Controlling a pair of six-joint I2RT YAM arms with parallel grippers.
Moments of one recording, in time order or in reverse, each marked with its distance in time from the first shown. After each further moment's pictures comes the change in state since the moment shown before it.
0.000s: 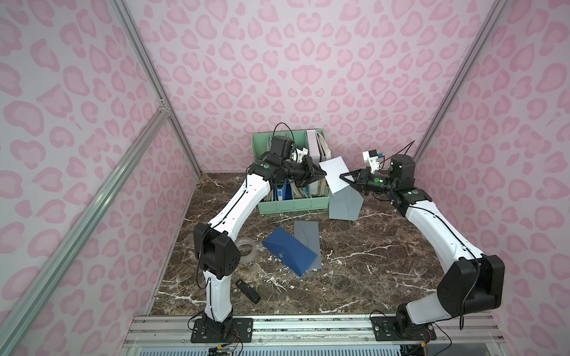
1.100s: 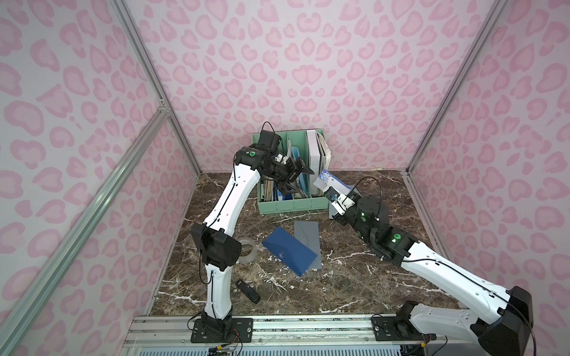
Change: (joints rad) left arm 0.095 0.082 0.283 -0.583 -0.033 0.080; right arm 0.604 -0.327 -0.349 0.142 1.203 -1.418
